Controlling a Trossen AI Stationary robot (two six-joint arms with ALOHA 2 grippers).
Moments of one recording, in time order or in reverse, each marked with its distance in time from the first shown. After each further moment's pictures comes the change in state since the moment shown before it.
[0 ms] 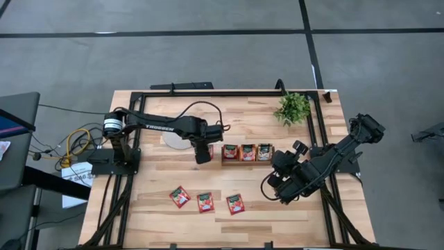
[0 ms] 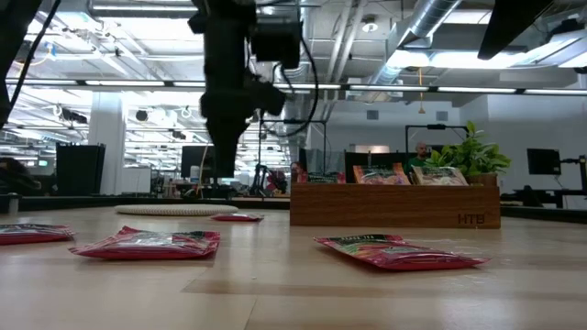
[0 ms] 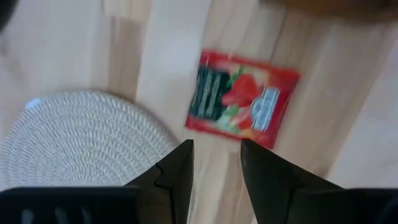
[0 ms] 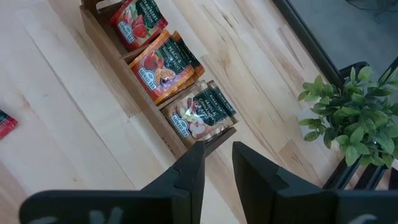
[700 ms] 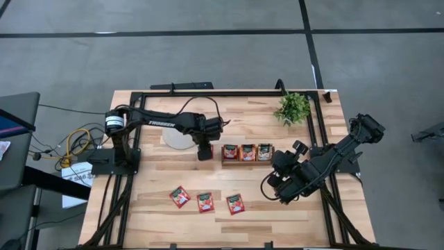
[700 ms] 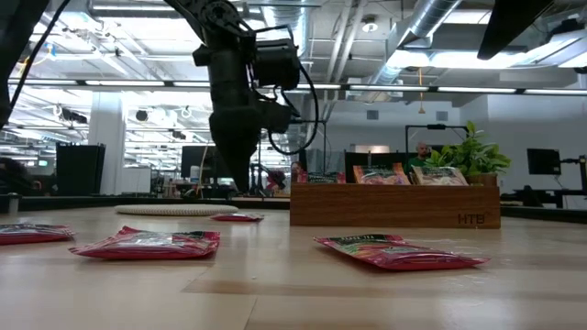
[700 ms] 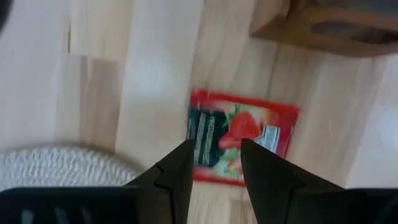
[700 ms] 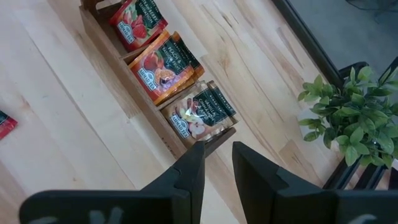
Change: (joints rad) left arm 0.092 0.020 -0.099 0.234 0.166 0.143; right arm -0.002 0.000 0.000 0.000 0.000 0.000
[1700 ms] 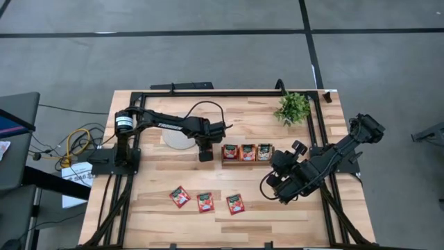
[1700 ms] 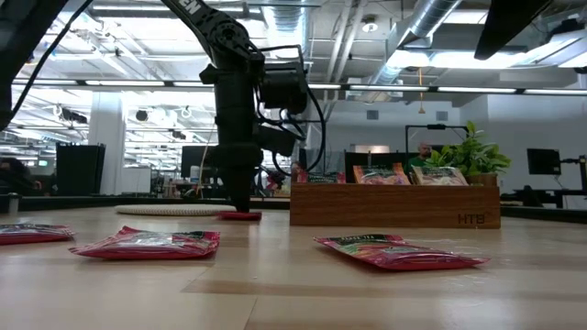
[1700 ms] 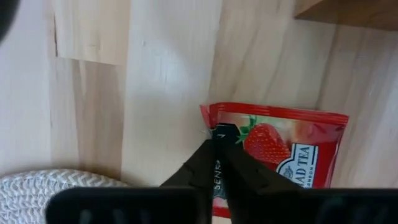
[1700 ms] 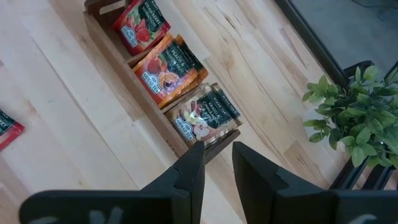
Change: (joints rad) left arm -0.019 0.114 0.003 0.038 -0.072 0.051; right arm -0.007 0.000 0.000 0.024 0.000 0.000
